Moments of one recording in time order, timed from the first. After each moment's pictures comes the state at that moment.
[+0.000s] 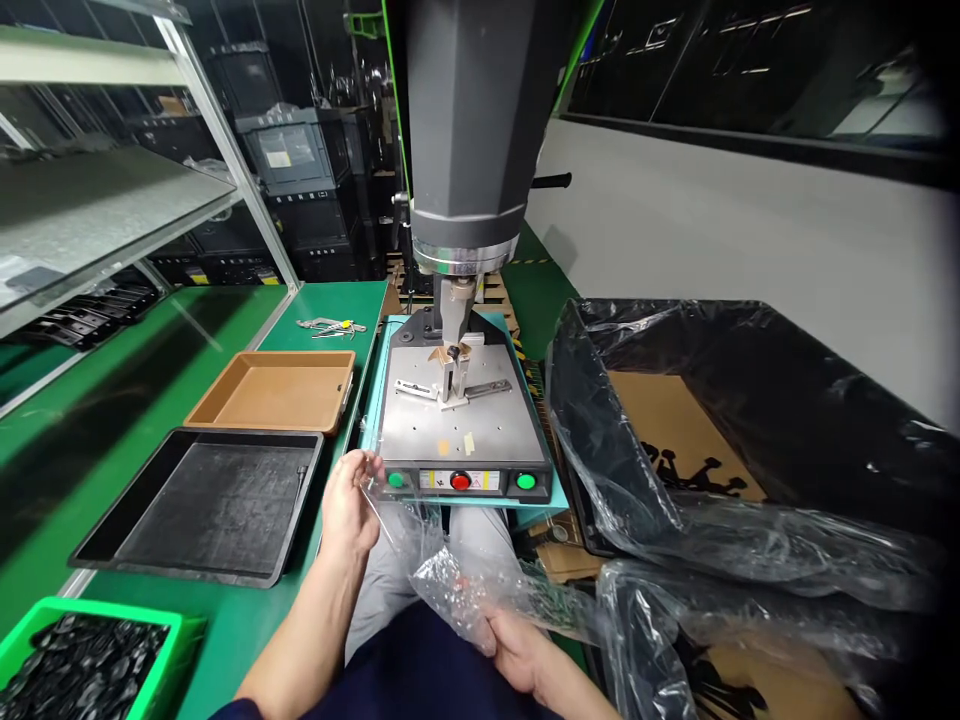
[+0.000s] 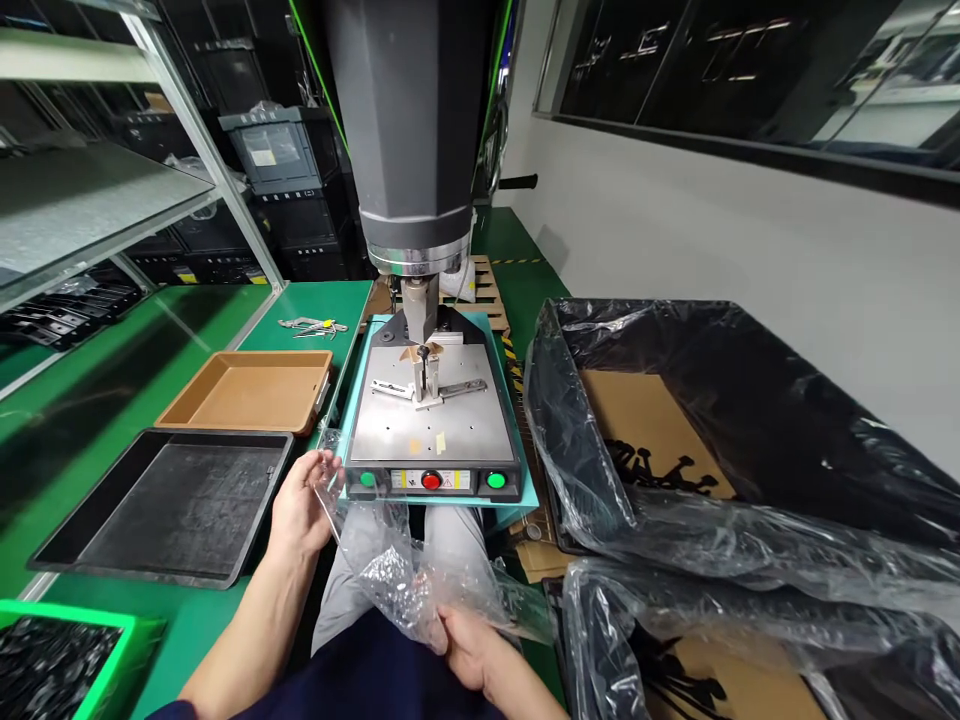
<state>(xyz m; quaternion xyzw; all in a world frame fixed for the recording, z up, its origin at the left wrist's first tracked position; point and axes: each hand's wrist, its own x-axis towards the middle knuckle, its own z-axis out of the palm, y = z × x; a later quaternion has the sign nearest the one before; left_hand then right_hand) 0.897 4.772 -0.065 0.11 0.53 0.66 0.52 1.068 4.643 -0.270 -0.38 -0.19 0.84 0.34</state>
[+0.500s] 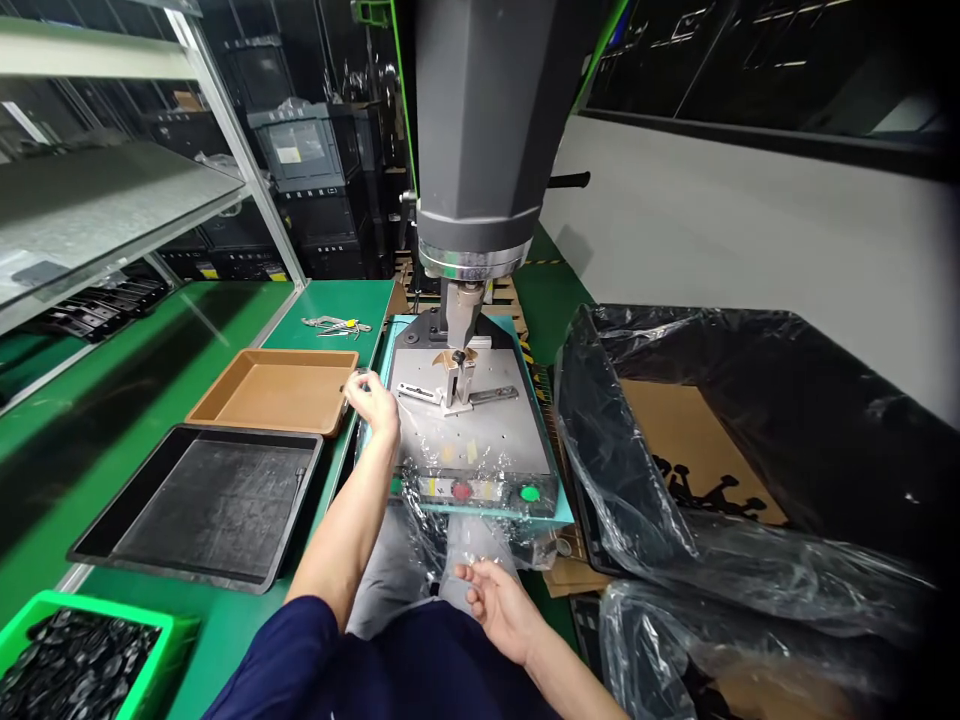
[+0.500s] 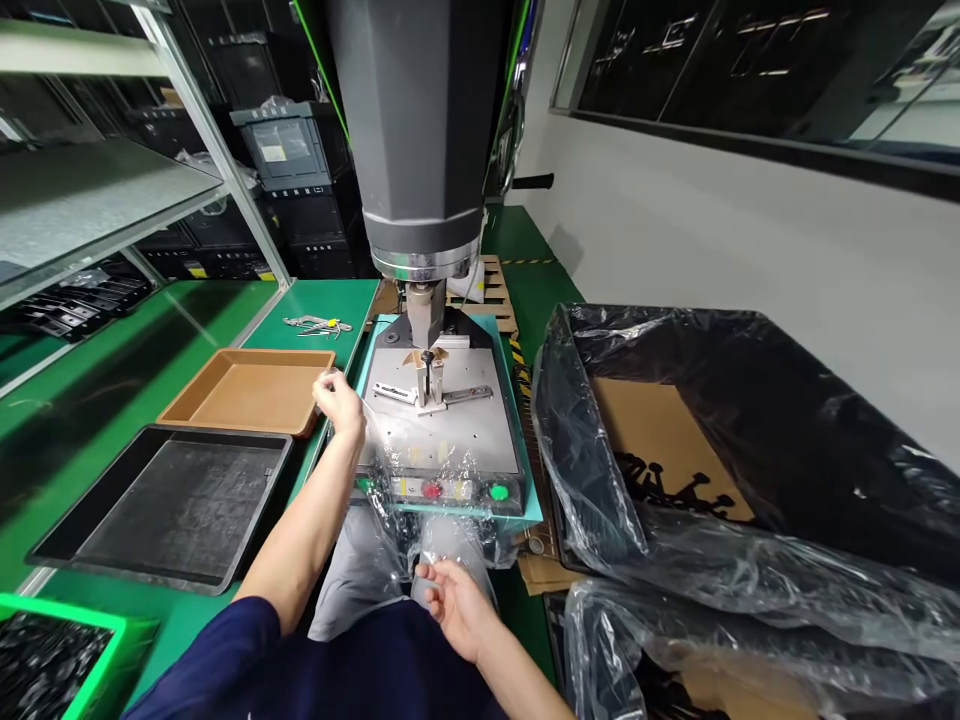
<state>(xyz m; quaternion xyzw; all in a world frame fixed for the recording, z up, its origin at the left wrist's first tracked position) 0.913 4.946 -0.103 0.31 0.67 0.67 0.07 1.086 4.692 -0.245 -0.40 0.06 0.84 0.36</state>
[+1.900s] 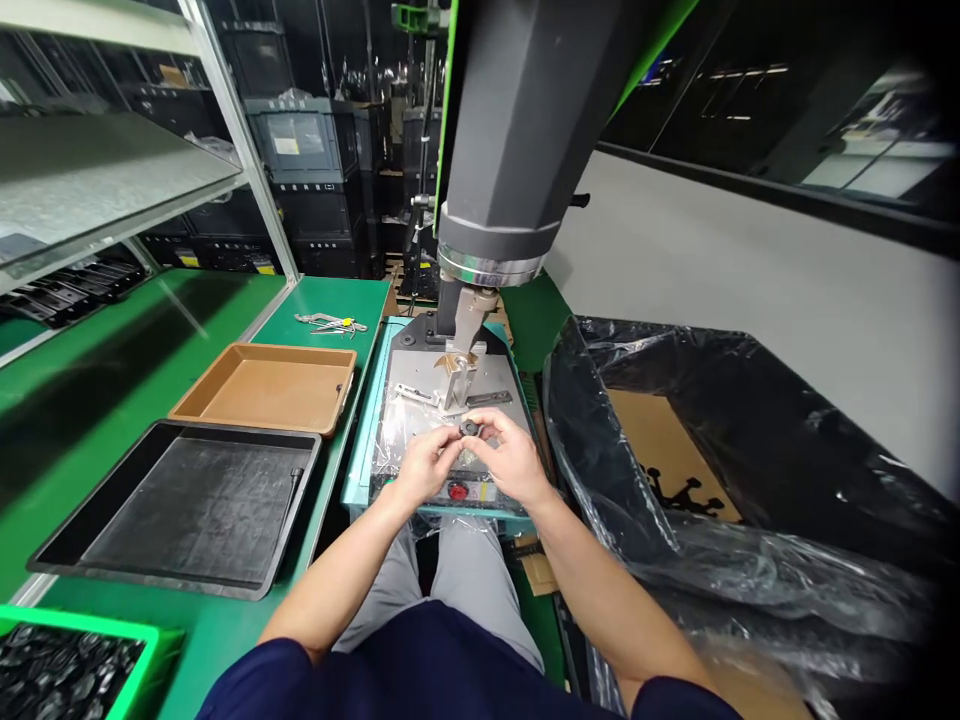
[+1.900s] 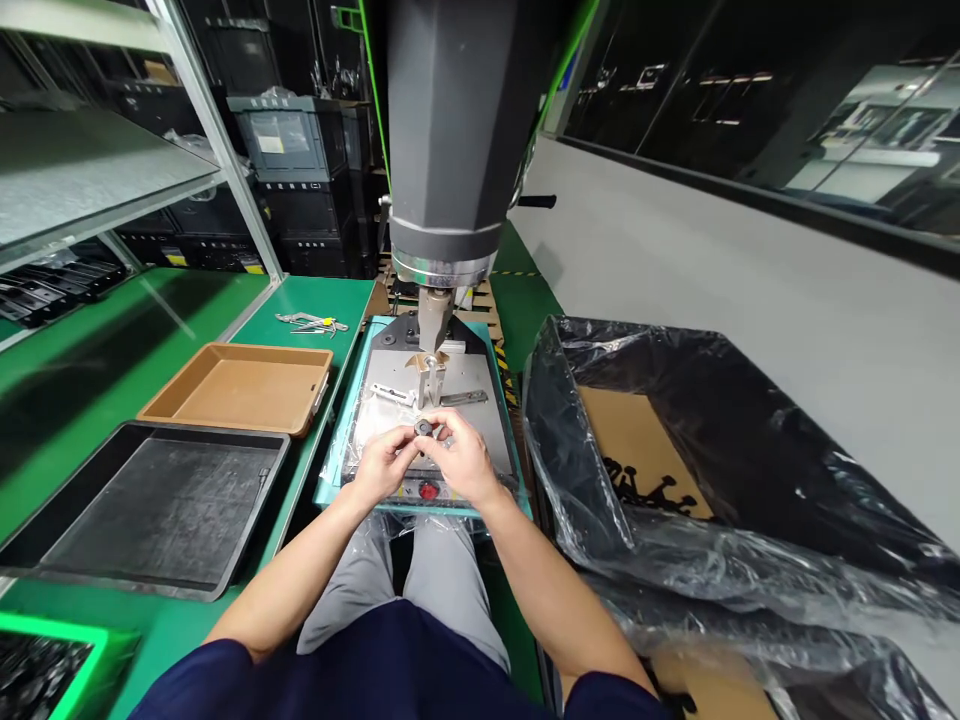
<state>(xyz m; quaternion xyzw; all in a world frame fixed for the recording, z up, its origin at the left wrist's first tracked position) 0.941 4.840 -0.108 0.76 0.39 0.43 0.27 1.109 4.837 -0.094 -0.40 -0.65 0.36 0.54</state>
